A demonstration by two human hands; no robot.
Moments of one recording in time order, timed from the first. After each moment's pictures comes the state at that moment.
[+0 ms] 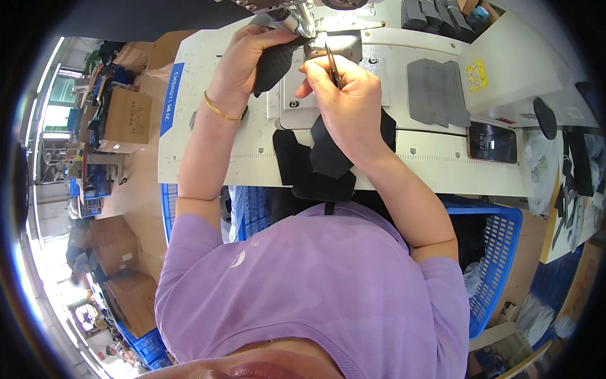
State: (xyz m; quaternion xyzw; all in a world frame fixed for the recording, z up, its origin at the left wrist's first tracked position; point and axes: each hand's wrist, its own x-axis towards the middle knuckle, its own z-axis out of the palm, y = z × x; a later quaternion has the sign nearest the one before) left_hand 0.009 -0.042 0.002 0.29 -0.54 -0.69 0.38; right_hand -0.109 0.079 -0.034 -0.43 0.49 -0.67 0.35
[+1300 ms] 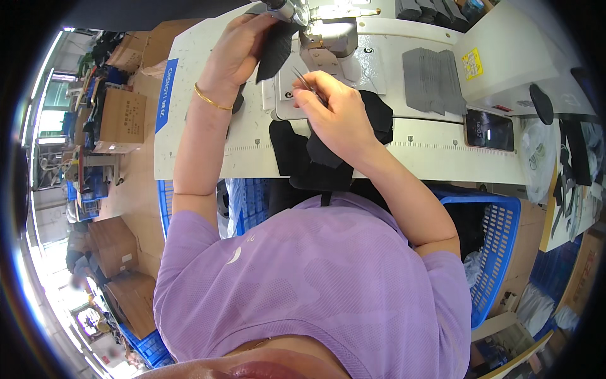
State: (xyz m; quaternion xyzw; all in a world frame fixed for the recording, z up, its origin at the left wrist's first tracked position) left_hand 0.016 -0.051 -0.002 0.30 -0.54 -0.69 0.39; right_hand -0.104 0.097 -0.059 -0.50 0.50 -0.59 0.40
